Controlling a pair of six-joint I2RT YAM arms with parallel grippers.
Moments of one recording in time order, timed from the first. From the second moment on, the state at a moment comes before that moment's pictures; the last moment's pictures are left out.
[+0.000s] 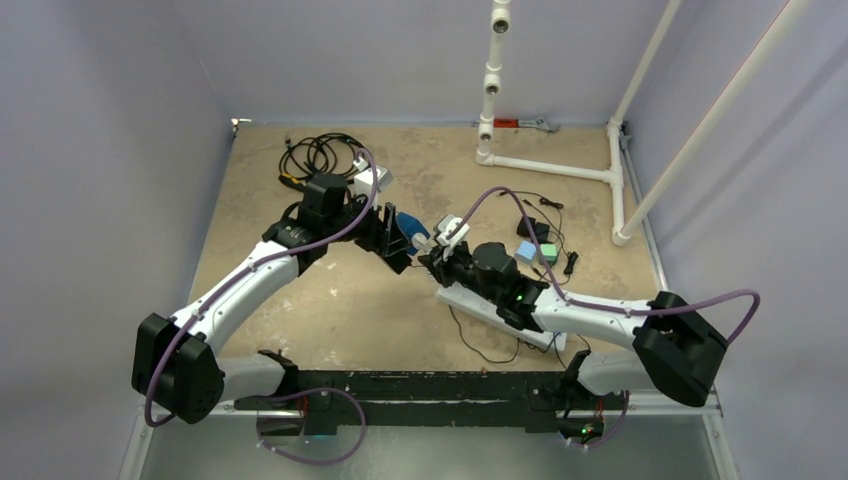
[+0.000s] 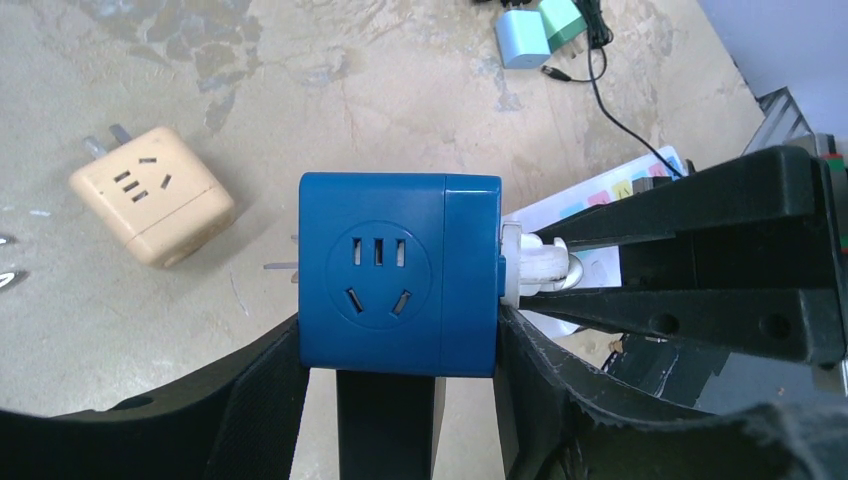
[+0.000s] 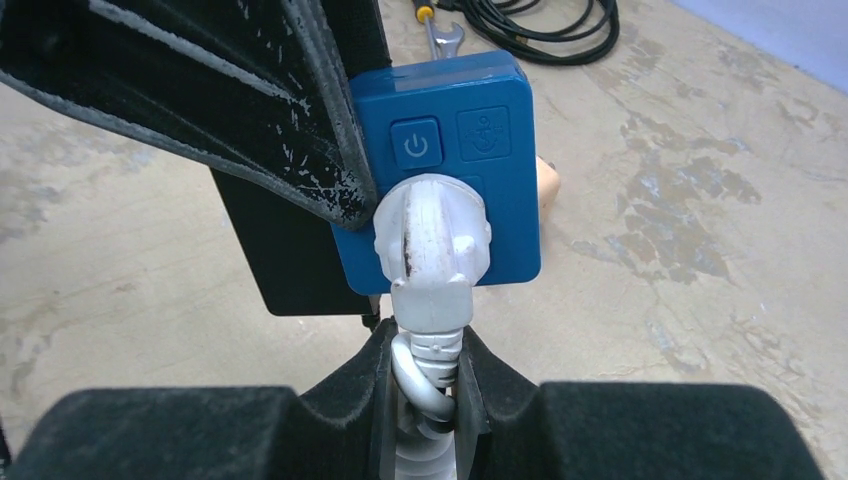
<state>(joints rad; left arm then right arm) -0.46 1.25 0.95 -0.30 0.44 -0.18 0.94 1.31 0.58 0.52 0.11 0.00</state>
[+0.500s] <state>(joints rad) -0.46 1.24 0.94 -0.24 0.47 -0.18 0.83 1.28 0.57 0.54 -0.09 0.09</state>
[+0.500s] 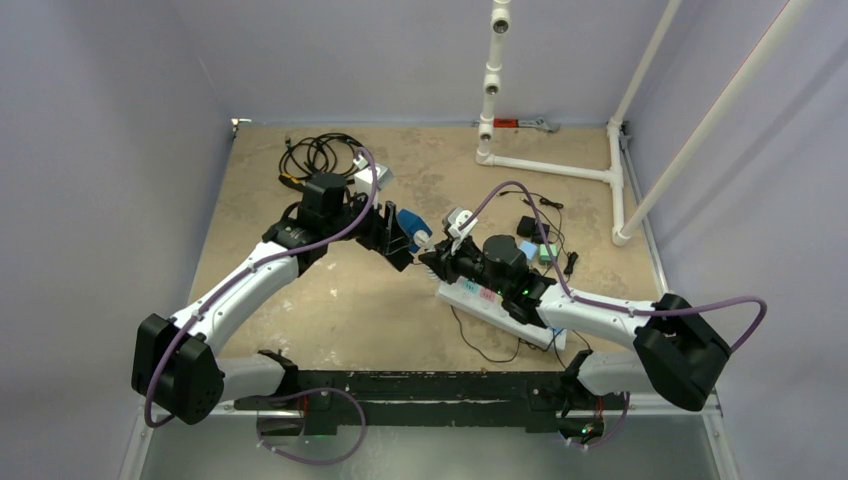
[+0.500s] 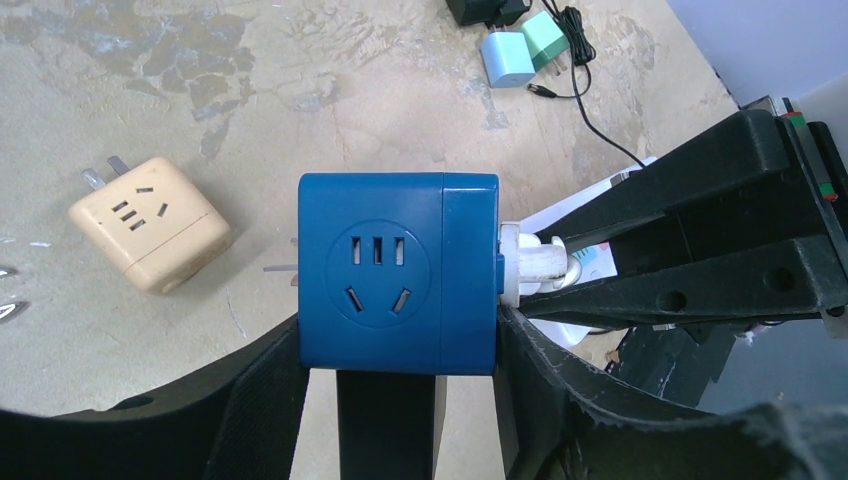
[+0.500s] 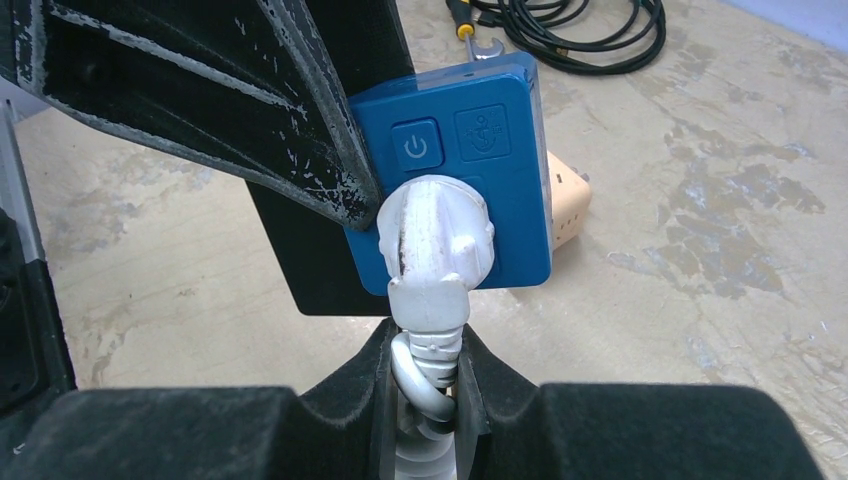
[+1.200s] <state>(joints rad) -0.46 1.24 0.94 -0.24 0.45 -0.18 0.83 1.28 0.57 0.55 -0.10 0.08</state>
